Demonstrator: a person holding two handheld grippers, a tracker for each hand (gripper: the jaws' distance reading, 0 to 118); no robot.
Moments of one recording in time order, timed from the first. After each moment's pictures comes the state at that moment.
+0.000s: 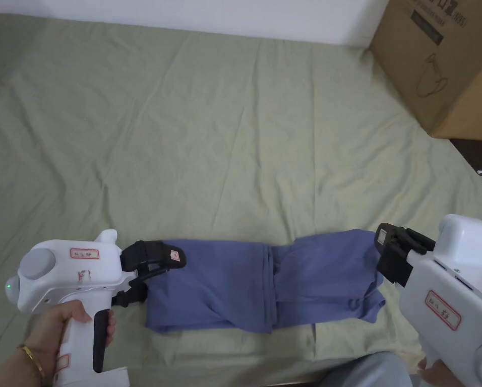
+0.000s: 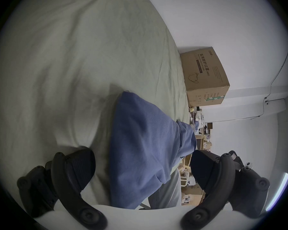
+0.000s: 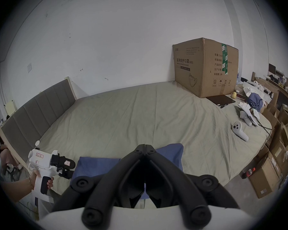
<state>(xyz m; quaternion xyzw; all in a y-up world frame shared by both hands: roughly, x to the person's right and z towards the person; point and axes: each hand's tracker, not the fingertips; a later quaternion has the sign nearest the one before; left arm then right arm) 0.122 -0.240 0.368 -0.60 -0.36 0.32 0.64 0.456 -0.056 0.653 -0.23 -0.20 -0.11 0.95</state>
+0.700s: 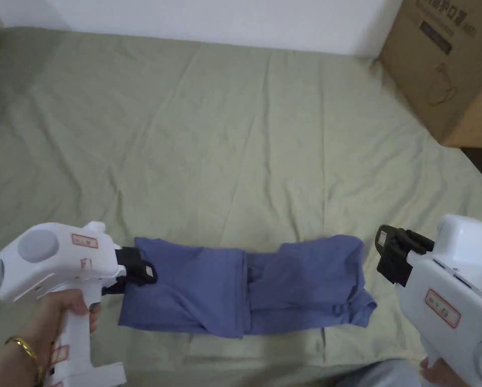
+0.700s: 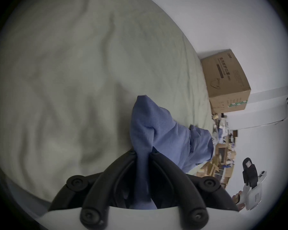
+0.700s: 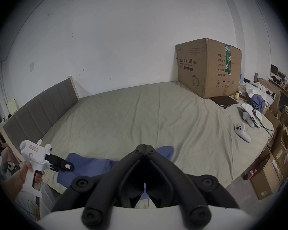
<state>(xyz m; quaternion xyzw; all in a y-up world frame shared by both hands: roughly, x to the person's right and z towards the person) 0.082 -0.173 0.375 -0.60 -0.23 0.23 0.73 0.449 -0.054 0.647 -0.23 -0.18 -0.10 0.95</state>
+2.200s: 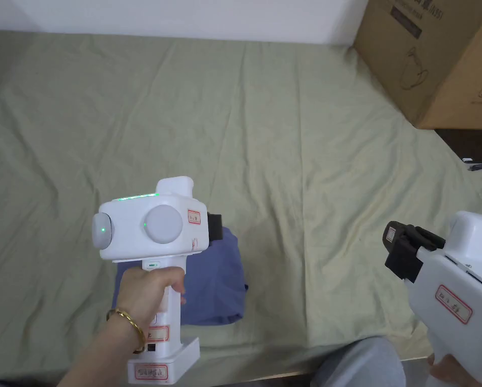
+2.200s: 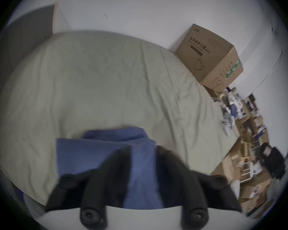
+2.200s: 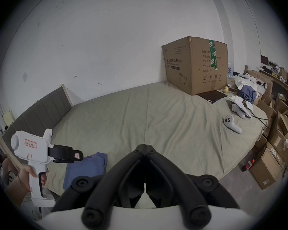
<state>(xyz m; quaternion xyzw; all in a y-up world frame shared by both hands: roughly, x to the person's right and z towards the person) 0.239 -0.117 0.431 -0.46 -0.29 0.03 0.84 0.467 -0.054 0.688 -0.21 -0.22 -0.14 0.94</state>
